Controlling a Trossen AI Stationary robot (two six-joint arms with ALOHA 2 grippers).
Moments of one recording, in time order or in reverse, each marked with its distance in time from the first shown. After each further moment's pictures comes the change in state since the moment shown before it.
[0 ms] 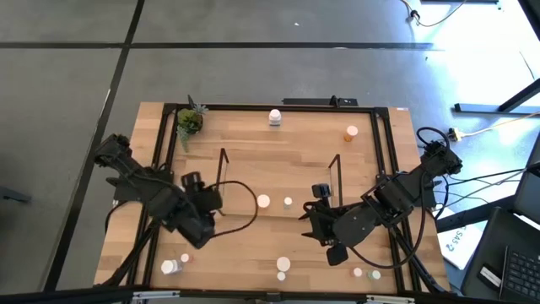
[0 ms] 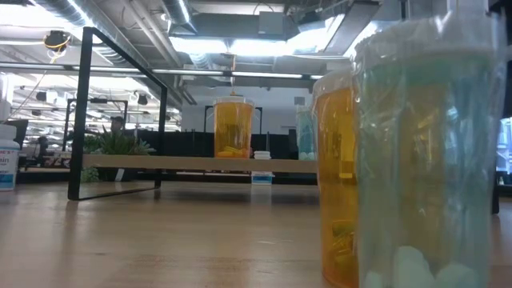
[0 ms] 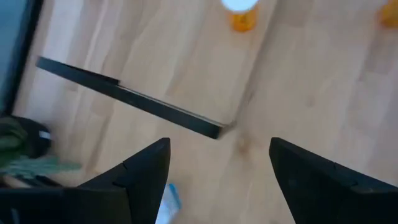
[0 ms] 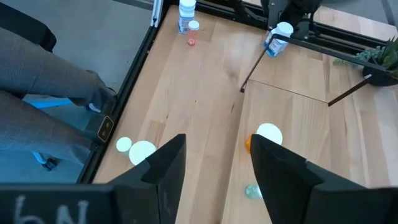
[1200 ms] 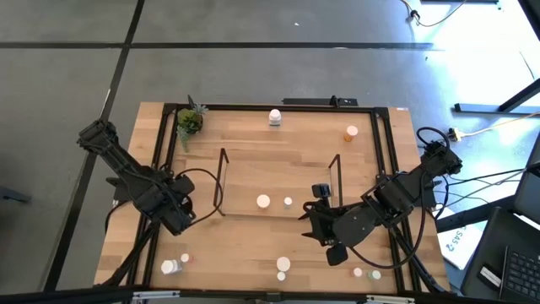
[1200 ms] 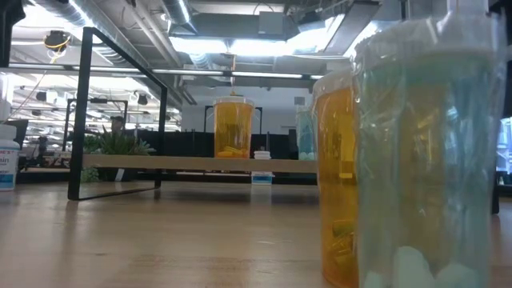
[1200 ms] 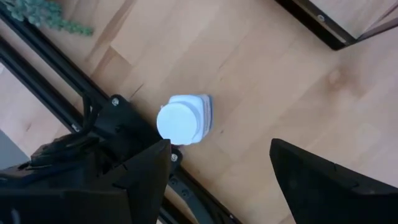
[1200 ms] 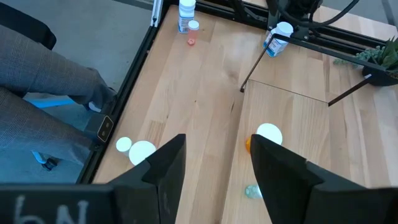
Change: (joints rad) left arm -0.063 -0.282 -0.546 0.013 0.202 -0.491; right arm 0.000 0.000 0.000 0.000 0.000 0.000
